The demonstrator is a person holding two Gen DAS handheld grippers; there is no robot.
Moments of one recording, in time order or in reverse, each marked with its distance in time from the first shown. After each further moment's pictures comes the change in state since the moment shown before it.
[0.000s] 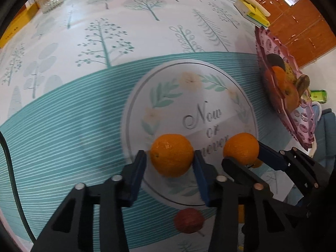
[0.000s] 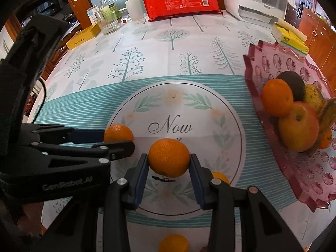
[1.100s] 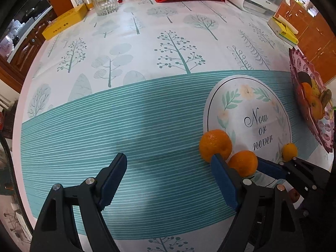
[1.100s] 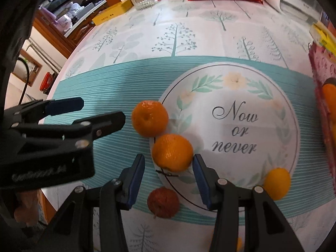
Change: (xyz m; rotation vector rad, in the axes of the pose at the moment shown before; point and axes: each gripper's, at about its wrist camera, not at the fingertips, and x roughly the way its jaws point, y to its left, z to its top) left arm -0.055 0.063 -0.030 -0.088 -0.101 0.232; right arm 0.026 0.058 -0.003 -0.083 0.137 0.158
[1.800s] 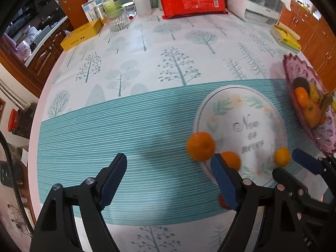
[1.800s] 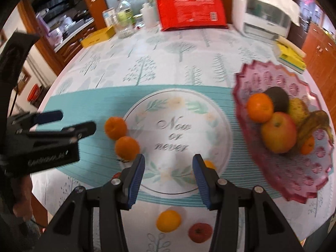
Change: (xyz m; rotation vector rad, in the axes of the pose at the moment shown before) left arm -0.035 -0.030 -0.014 -0.028 -0.088 0.120; right arm -0.075 -0.034 -0.023 -0.022 -0.157 -0.148
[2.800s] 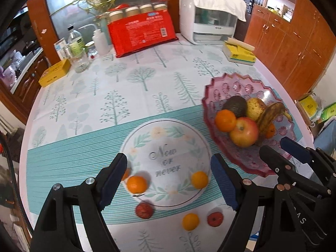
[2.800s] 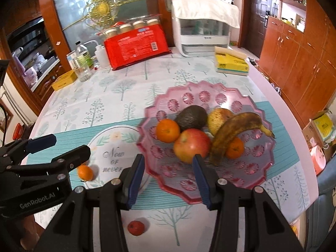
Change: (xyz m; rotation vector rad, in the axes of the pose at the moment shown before) left arm -0.089 -0.127 0.020 0.076 -0.160 -0.116; right arm -0.090 -0.109 -0.002 0.189 -0.176 -0.143
